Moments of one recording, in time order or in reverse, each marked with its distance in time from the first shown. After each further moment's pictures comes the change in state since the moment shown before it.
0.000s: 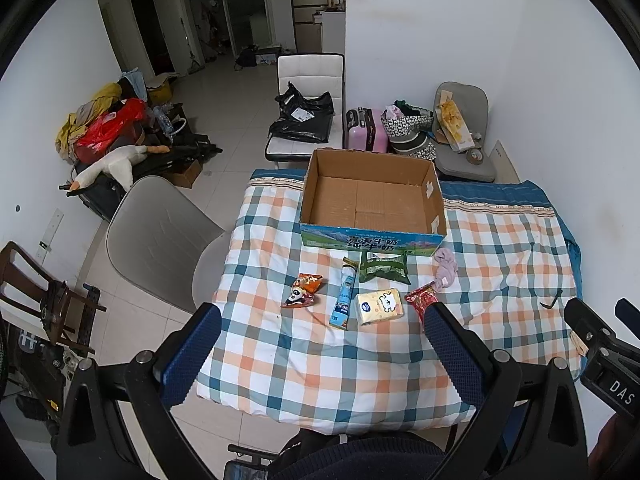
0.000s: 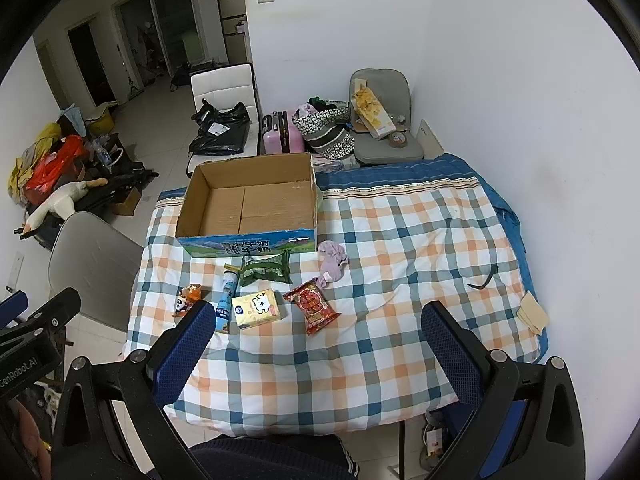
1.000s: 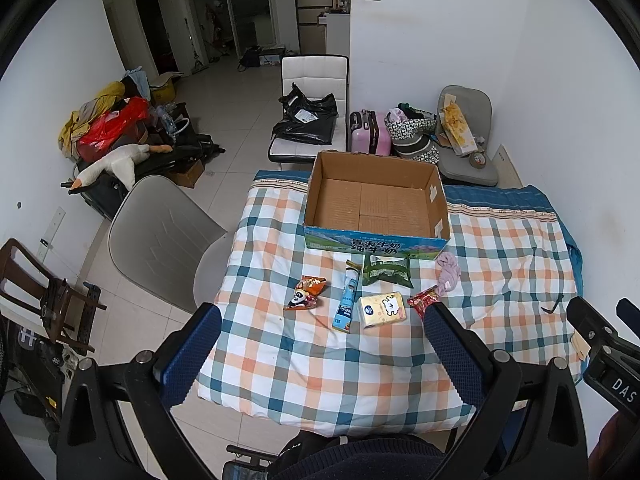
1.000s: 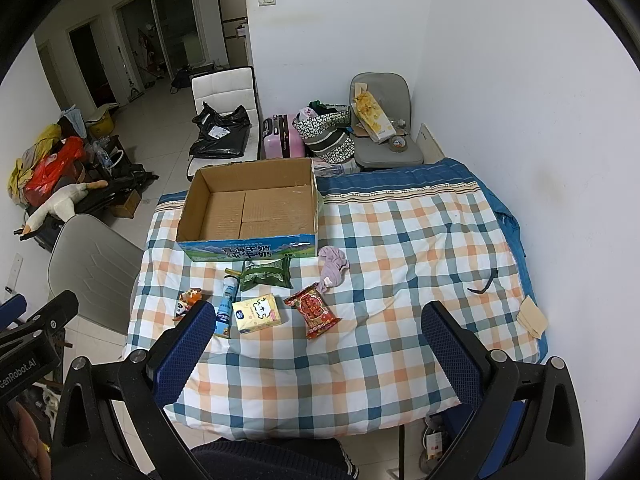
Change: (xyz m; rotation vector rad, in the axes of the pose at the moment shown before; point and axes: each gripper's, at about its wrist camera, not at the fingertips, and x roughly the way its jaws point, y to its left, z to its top) left arm 0.000 0.002 -0.001 0.003 -0.003 -0.002; right arm 0.004 0.001 0.000 0.001 -0.009 0.000
